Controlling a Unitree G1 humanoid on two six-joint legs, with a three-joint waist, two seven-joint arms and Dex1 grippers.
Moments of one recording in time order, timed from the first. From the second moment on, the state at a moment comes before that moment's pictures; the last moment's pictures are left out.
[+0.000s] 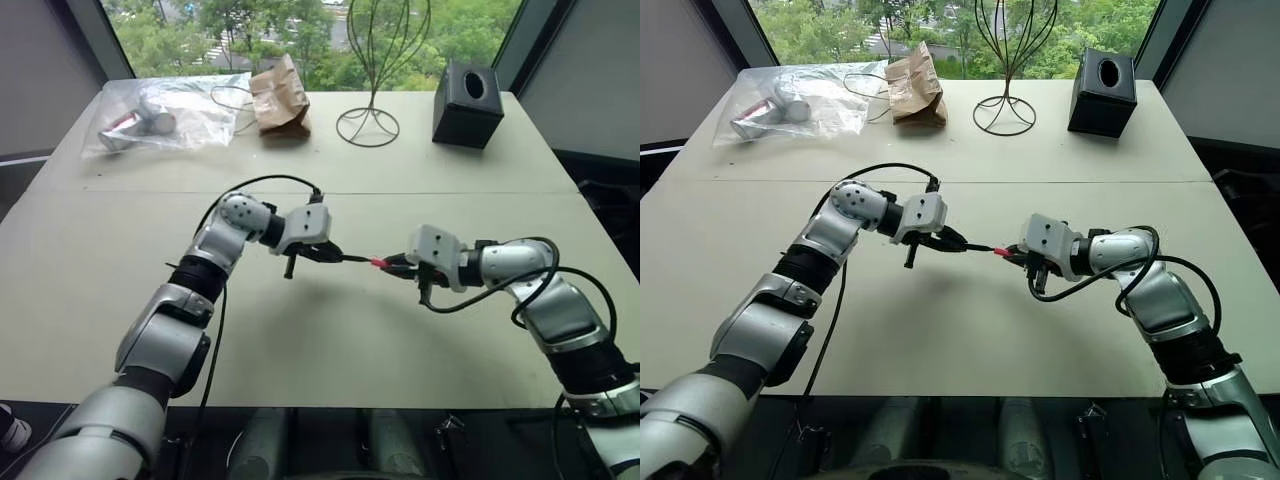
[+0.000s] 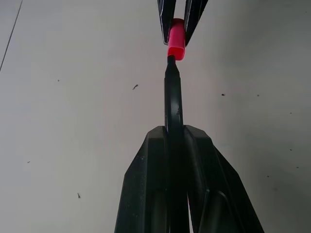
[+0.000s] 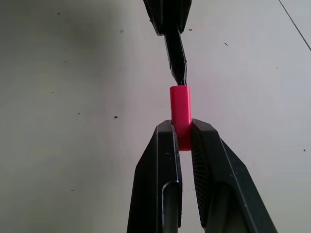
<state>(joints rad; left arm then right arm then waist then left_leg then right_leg) -0.95 0.32 -0.32 0.71 0.05 -0.16 -1.35 -0.45 -0.75 0.19 -0.13 0.08 0.36 1.03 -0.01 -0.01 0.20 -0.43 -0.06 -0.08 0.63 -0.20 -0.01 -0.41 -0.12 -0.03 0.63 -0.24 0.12</state>
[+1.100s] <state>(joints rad) -0.96 0.31 -0.30 0.71 0.10 -0.19 -1.33 -0.60 -0.68 0.27 -0.05 -0.05 0.38 1.11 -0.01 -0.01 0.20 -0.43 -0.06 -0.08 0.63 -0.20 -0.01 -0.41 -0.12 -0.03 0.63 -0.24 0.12</state>
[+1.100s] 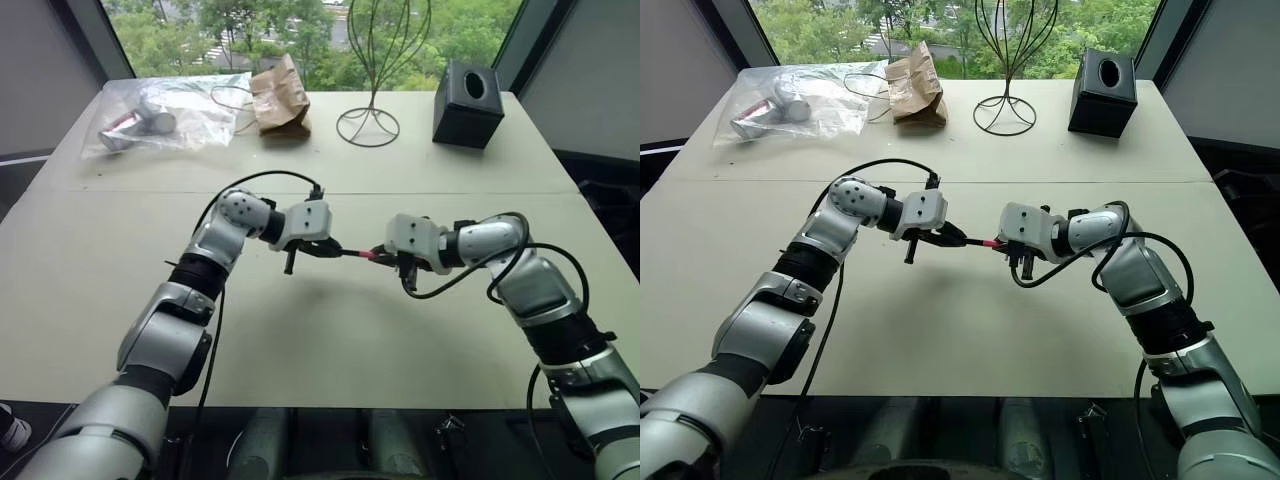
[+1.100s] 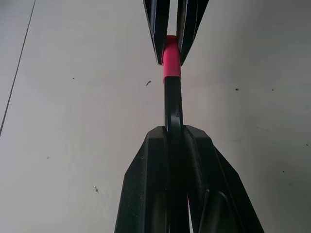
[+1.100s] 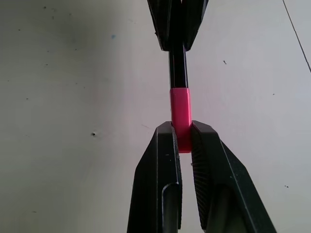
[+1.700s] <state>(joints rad) -0.96 0.30 -0.30 0.72 0.12 -0.21 -1.33 -0.61 -0.67 0.26 -0.05 -0.05 0.44 1.16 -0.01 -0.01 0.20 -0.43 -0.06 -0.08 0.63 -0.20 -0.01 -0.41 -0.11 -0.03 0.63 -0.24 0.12</state>
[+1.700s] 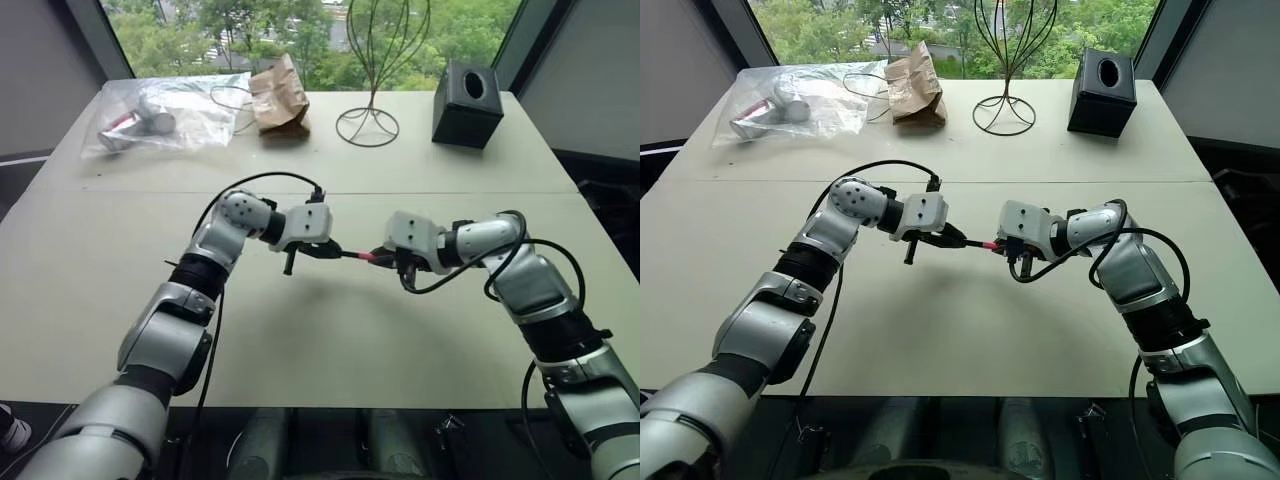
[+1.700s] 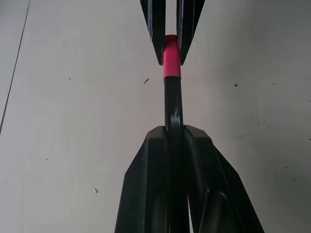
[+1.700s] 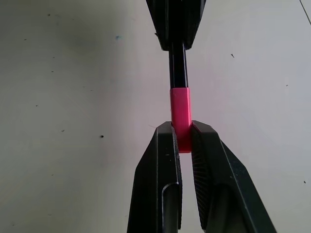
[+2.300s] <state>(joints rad) -0.94 0.41 -0.27 0.71 0.09 -0.12 -1.33 -0.57 -0.86 0.18 -0.18 -0.01 0.45 1.13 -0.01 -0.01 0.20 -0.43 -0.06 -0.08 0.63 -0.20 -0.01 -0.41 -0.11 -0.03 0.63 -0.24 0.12</state>
